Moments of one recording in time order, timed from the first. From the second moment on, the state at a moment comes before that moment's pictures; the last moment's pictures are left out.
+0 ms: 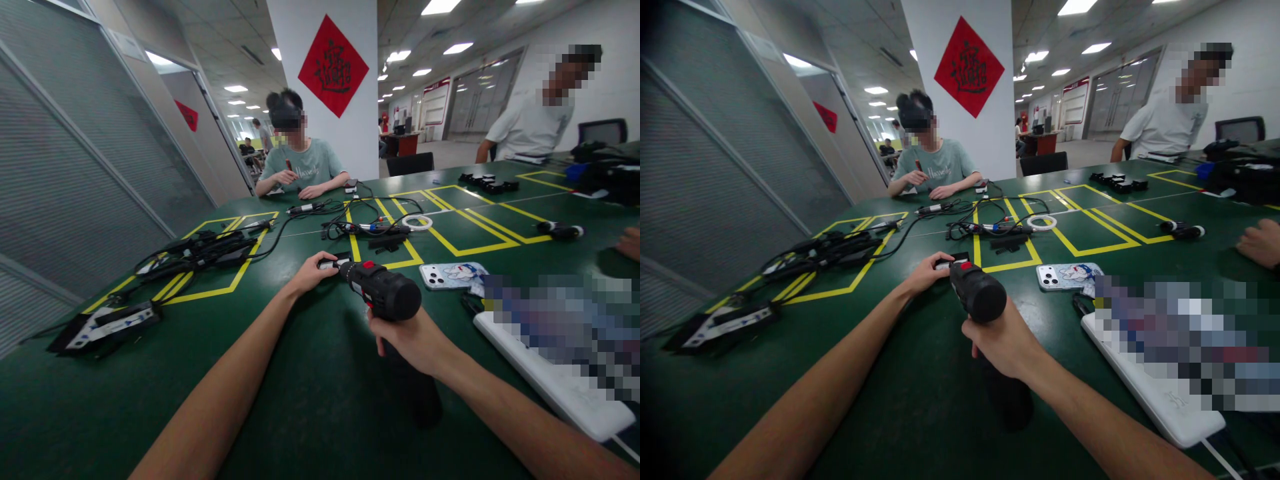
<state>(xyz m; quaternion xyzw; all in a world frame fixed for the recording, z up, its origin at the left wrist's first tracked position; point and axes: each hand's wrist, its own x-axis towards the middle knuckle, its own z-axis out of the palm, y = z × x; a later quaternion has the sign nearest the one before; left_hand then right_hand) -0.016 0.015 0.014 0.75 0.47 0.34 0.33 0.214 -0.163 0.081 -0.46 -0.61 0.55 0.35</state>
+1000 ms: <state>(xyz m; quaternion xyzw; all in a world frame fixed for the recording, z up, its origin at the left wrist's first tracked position) -0.015 0.012 0.016 0.75 0.47 0.33 0.32 0.214 -0.164 0.082 -0.46 -0.60 0.55 0.35</state>
